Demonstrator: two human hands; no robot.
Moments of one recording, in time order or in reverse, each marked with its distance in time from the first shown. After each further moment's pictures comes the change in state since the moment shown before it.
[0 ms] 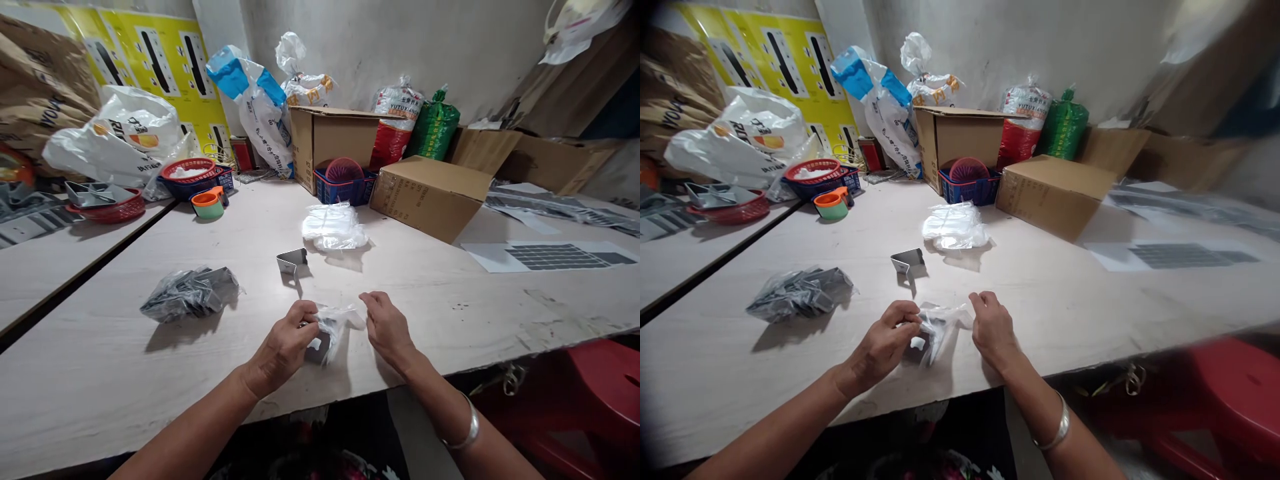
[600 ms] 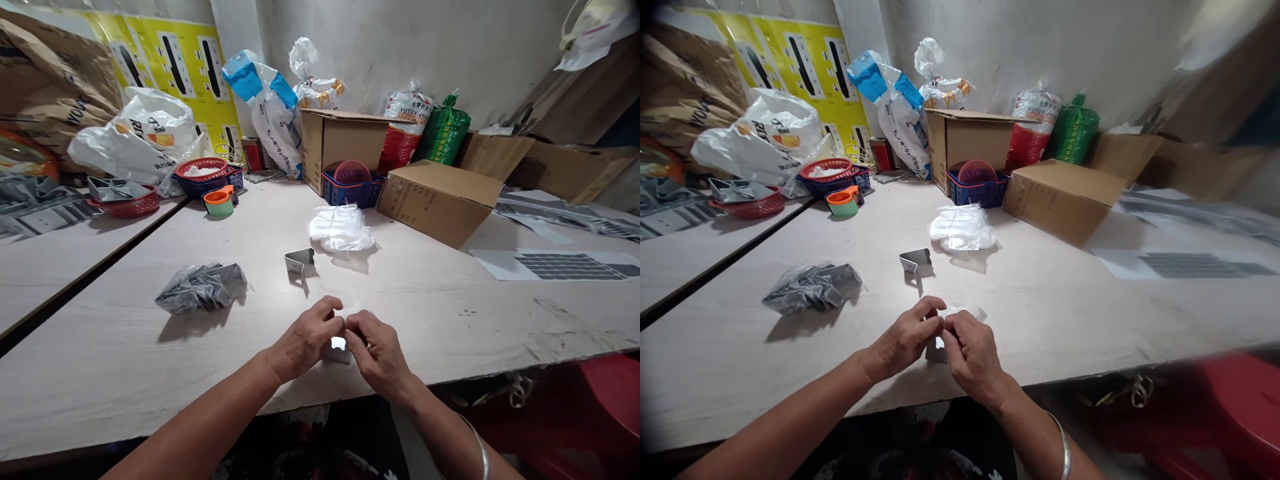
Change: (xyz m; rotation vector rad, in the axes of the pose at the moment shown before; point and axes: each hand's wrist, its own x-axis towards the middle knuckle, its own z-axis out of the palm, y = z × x) left_hand 0.022 0.008 0.009 -0.006 -0.073 0.084; right_hand -0.012 -0.062 -0.014 0.427 -0.065 -0.150
